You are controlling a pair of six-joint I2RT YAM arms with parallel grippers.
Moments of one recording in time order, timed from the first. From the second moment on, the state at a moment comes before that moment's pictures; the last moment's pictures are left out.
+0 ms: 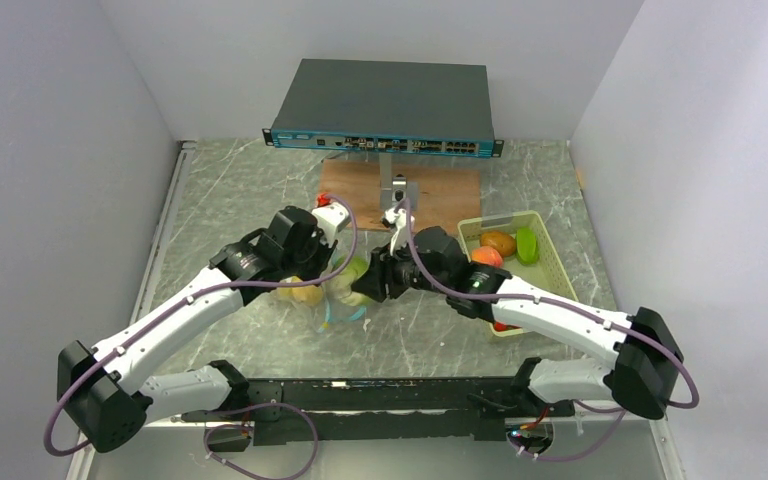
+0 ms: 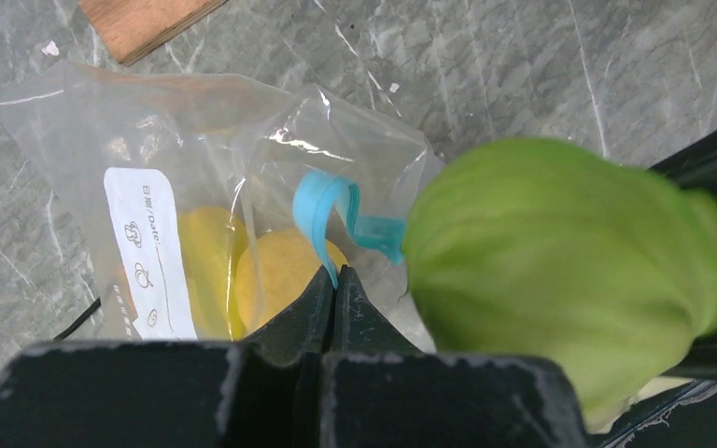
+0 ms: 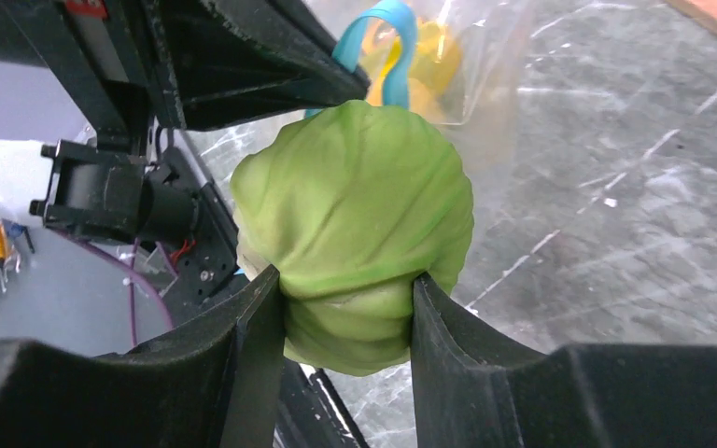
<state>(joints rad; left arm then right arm) -0.70 1.12 0.99 -0.62 -0.05 -0.05 0.92 1.20 0.84 -0.03 -0.17 0.45</state>
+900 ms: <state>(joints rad) -0.70 1.11 0.99 -0.61 -0.05 -0.04 1.01 1.23 0.83 0.04 -0.05 0.43</state>
